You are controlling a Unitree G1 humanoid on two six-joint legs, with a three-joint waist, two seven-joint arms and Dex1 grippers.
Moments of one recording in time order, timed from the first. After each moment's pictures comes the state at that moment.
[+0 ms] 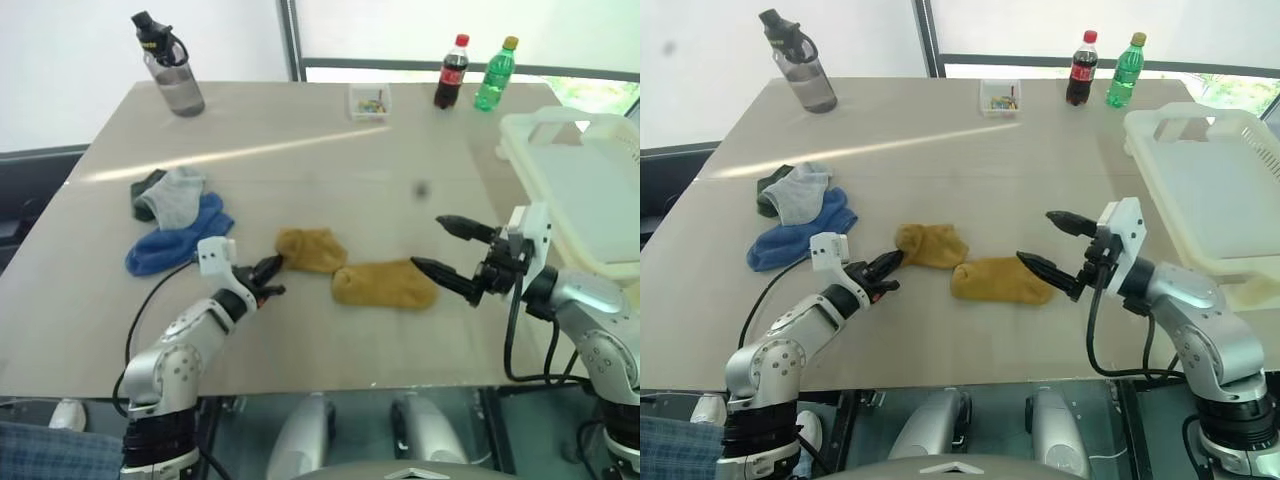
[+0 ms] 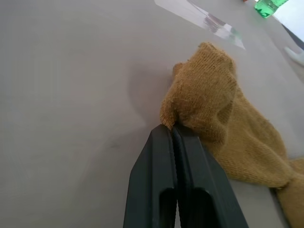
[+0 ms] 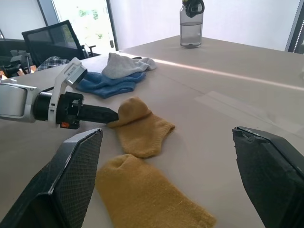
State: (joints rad) left arm -0.10 0.31 0.27 -0.25 -0.70 0.77 -0.21; right arm -0.16 -0.56 -0.10 -0.48 0.65 0.51 0.78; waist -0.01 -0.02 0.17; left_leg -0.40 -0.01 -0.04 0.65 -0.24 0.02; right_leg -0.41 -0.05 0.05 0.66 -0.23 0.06
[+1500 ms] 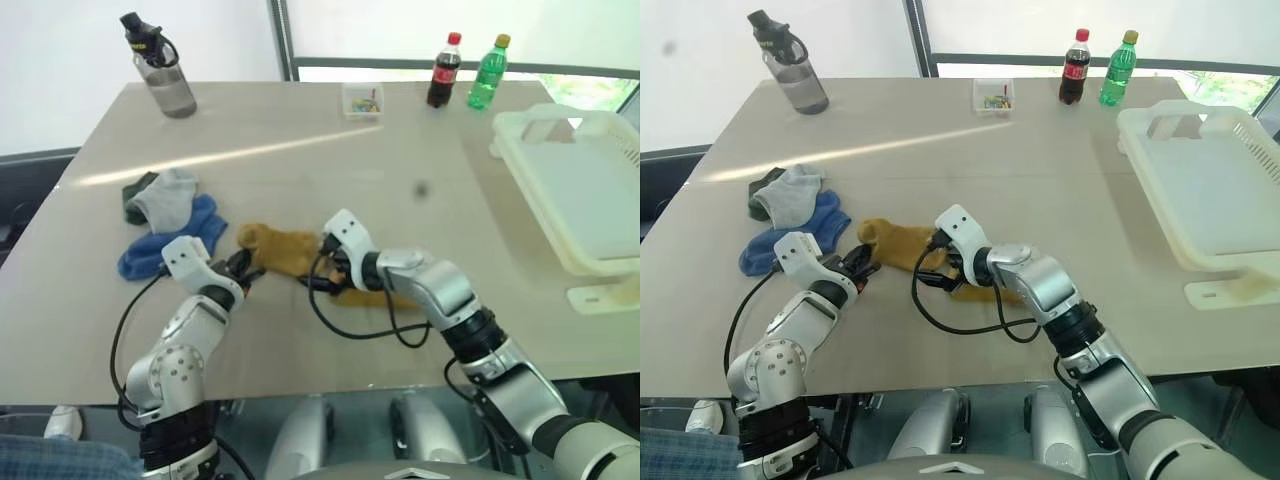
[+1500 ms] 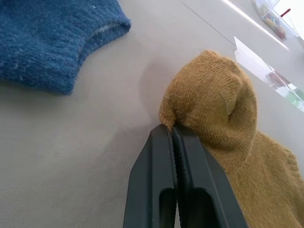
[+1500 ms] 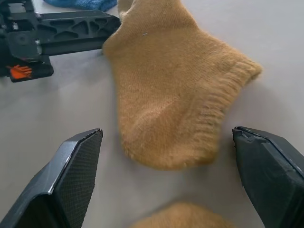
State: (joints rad) left arm -0.14 0.16 0.42 -0.30 -0.77 0.78 0.11; right arm -0.69 -0.05 0.42 0.13 0.25 0.80 0.52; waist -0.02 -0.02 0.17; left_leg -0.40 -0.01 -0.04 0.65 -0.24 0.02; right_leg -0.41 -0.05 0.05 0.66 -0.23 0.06
